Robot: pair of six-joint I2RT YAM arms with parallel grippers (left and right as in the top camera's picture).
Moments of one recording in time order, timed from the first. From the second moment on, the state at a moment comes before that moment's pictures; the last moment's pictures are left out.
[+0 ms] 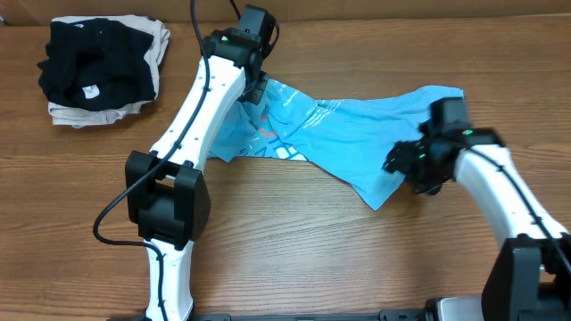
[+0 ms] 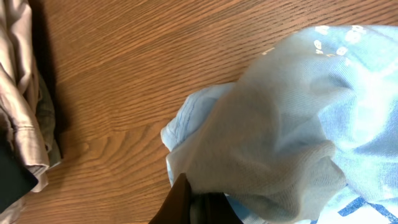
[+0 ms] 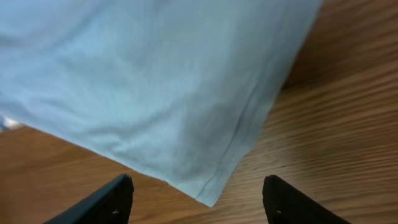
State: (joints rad) left arm -0.34 2.19 2.07 -1.13 -0.28 0.03; right arm 0.05 1.59 1.02 -0.83 -0.23 0.47
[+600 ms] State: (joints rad) left arm -0.33 2.19 2.07 -1.13 -0.25 0.03; right arm 0.28 1.59 0.85 -0.68 -0.04 0.71
